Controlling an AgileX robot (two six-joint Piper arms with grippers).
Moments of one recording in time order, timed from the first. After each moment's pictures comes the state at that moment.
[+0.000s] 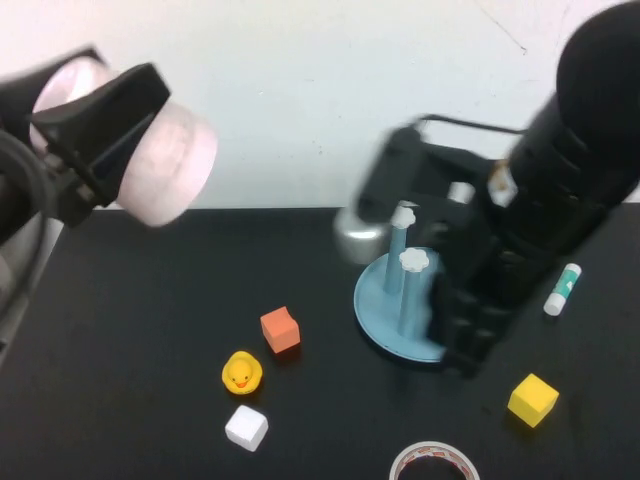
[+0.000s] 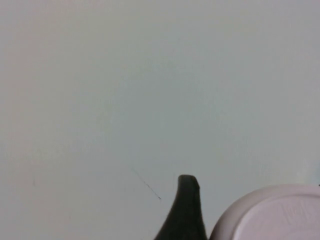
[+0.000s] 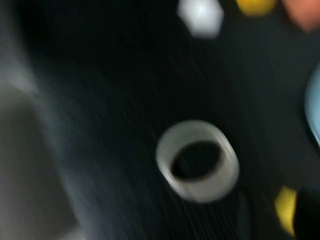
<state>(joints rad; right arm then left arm) 0.70 1.62 -1.55 0.16 1.23 -0.49 -0.08 1.12 -0.74 0.93 -0.97 -1.20</state>
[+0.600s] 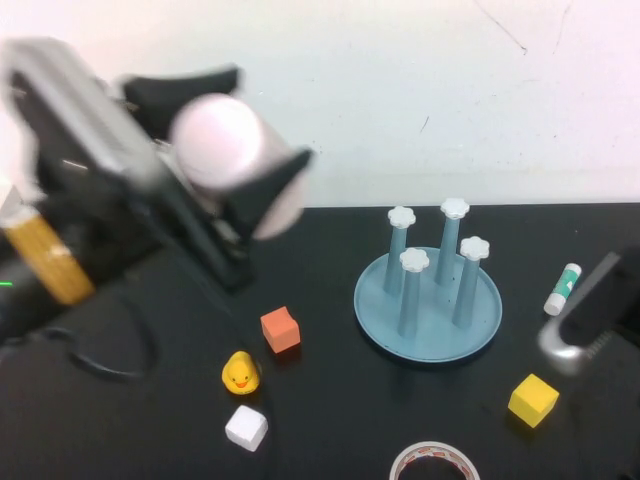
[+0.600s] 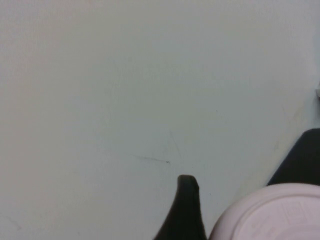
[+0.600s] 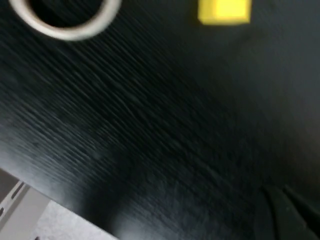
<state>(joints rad) 0.70 1.28 -0.97 -0.31 1.18 0.08 -0.38 1.24 -0.80 0.89 -0.79 -0.48</state>
